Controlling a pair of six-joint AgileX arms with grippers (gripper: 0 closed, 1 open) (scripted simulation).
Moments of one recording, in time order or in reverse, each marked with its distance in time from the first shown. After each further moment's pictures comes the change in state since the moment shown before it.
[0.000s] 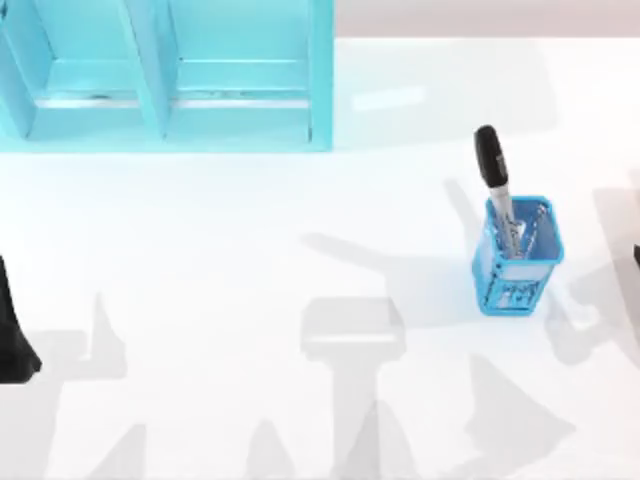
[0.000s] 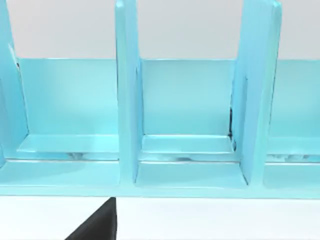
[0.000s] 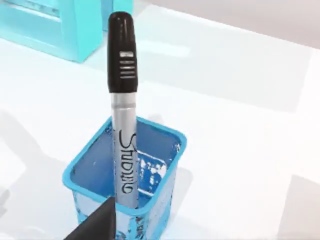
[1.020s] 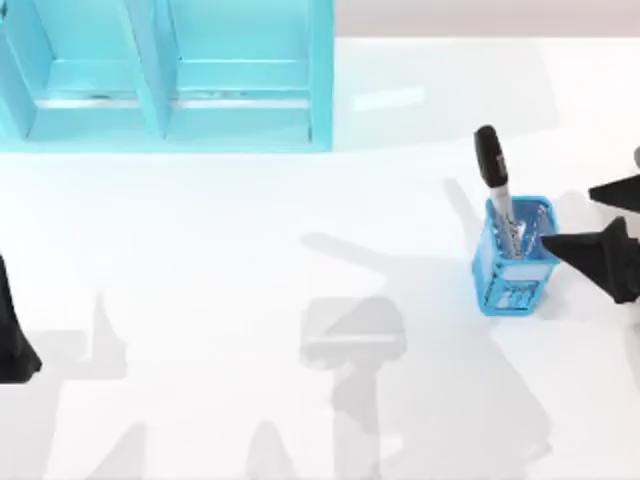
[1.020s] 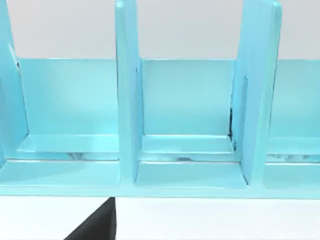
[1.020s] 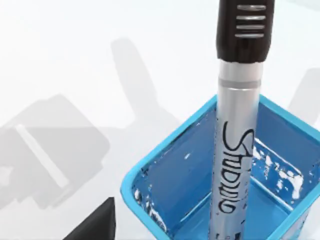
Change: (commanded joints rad) left arm 0.000 0.000 0.000 0.000 0.000 0.000; right arm -0.022 0.822 0.389 -0.041 -0.406 -0.231
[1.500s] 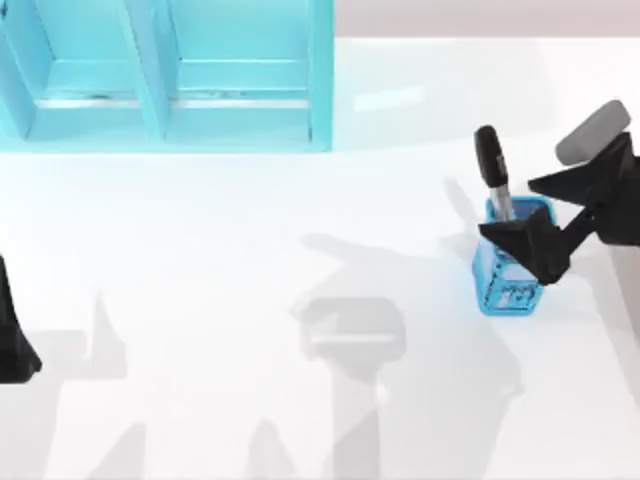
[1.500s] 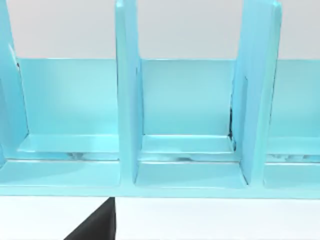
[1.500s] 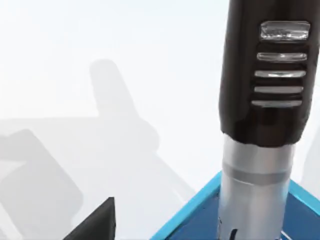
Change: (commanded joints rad) left arm 0.000 0.000 0.000 0.000 0.000 0.000; right arm 0.138 0.231 0.057 0.276 0.099 0.142
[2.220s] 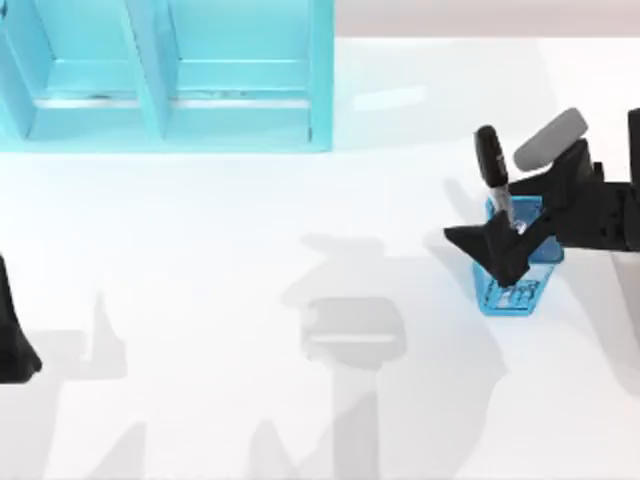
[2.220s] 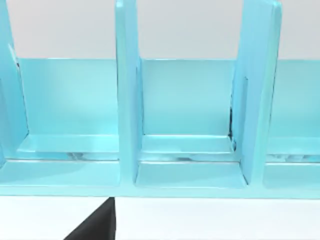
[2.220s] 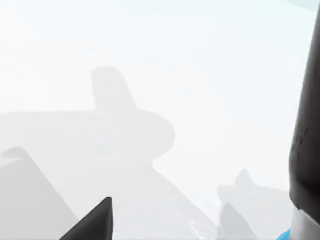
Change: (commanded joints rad) left arm 0.000 0.000 0.000 0.000 0.000 0.000; right arm 0.077 0.107 0.021 0.120 0.059 0.067
